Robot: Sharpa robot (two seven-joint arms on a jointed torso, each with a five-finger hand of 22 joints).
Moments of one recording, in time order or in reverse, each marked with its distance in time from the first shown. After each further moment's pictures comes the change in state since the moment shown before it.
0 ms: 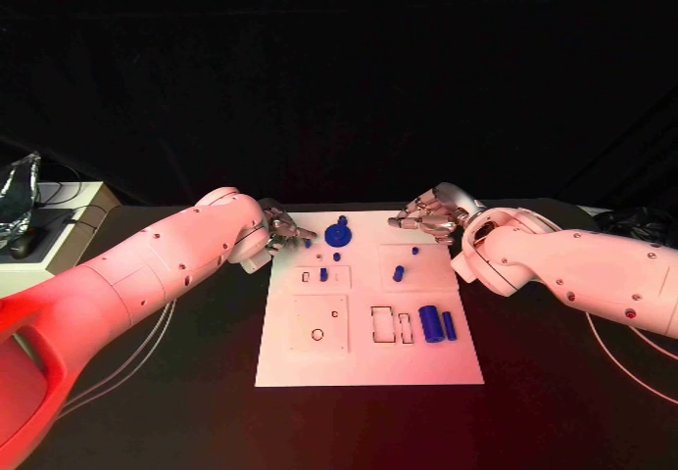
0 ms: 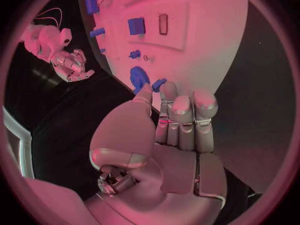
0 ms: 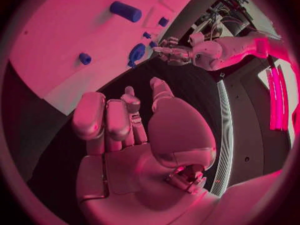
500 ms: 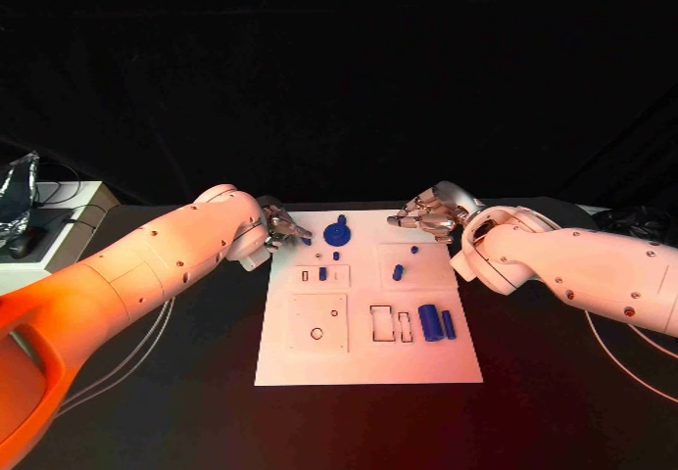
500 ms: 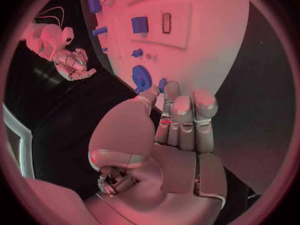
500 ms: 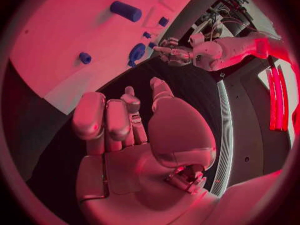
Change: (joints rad) left arm 0.004 0.000 0.000 -0.006 0.012 0.009 0.012; left_hand 0.034 -0.021 0.290 -0.057 0.001 0.002 0.003 -0.065 -0.045 -0.005 0.006 -0.012 -0.011 0.000 0.000 0.008 0.010 0.000 0.000 0.000 0.000 0.000; right arm 0.000 0.001 0.000 -0.002 -0.001 0.000 0.000; right_hand 0.000 0.000 0.000 0.000 0.000 0.000 0.000 0.000 0.000 0.000 0.000 0.000 0.000 0.000 0.000 0.000 0.000 0.000 0.000 0.000 0.000 0.000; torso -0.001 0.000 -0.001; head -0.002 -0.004
